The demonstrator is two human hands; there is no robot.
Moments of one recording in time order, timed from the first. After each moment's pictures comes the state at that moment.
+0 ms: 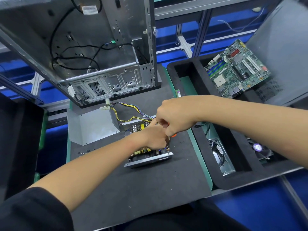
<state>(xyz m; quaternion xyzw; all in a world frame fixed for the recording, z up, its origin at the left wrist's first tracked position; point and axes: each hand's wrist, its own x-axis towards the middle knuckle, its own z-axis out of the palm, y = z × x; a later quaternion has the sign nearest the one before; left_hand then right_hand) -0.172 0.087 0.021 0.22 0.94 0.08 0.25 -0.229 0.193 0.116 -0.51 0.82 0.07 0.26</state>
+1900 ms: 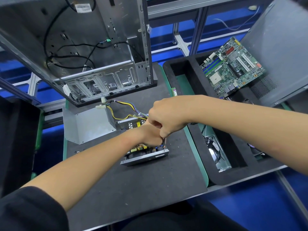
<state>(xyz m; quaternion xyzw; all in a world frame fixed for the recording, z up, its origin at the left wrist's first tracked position) -0.172 0.089 0.024 0.17 0.91 0.12 0.35 -0.217 0.191 0.119 -0.54 0.81 0.09 0.24</state>
